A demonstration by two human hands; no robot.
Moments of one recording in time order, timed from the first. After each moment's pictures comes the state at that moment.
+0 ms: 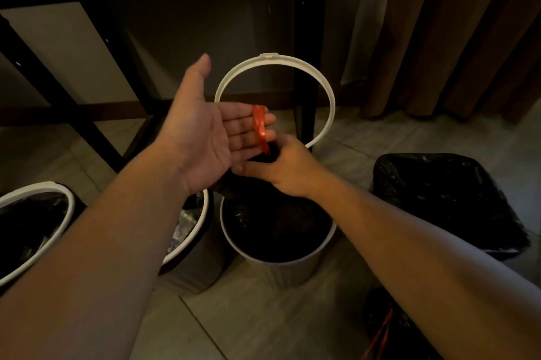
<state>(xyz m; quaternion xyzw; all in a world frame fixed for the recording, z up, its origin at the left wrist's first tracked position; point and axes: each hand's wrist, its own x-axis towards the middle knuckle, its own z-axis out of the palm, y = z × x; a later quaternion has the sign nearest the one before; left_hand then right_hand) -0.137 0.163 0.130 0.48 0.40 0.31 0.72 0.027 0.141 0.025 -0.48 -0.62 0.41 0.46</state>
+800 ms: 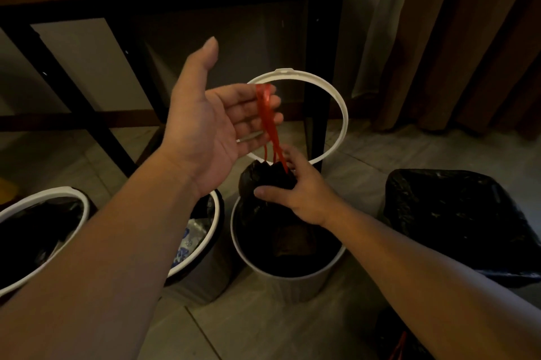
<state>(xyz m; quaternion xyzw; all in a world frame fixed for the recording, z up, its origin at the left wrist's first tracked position) -0.140 0.154 0.151 0.51 0.35 0.41 0.67 0.029 0.133 -0.002 -0.53 -0.58 0.40 0.46</state>
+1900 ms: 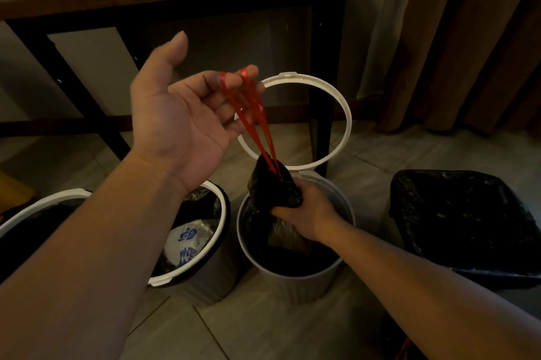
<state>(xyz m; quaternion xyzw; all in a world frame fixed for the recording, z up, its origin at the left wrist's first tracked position) -0.159 0.149 0.171 0.45 0.26 0.50 0.69 0.024 0.135 -0.048 -0.62 -0.54 0.40 0.40</state>
